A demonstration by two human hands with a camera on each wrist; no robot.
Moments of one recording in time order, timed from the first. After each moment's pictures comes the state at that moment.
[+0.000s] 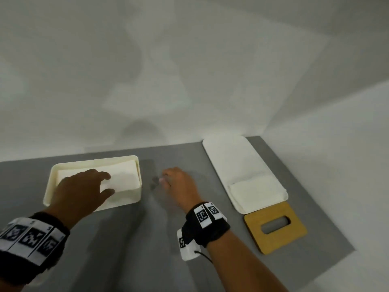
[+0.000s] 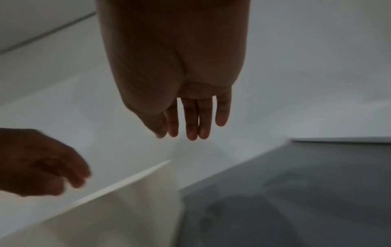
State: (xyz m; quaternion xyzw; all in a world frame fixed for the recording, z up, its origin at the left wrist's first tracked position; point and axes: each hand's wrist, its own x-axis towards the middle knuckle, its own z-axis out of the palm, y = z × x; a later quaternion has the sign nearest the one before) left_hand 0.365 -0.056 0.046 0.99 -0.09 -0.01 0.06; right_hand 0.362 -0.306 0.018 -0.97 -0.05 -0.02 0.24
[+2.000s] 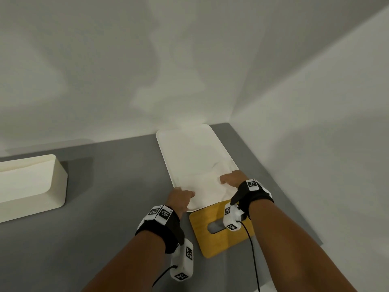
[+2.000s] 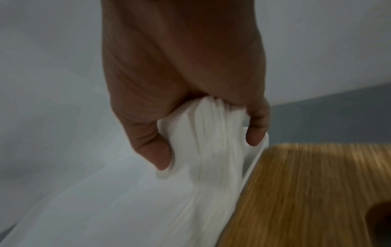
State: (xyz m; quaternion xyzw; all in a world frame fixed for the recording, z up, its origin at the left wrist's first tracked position) left_hand 0.339 -0.476 -0.048 0.68 0.18 -0.33 0.63; right_hand 0.349 -0.672 -0.008 -0.85 0.37 0.20 0.32
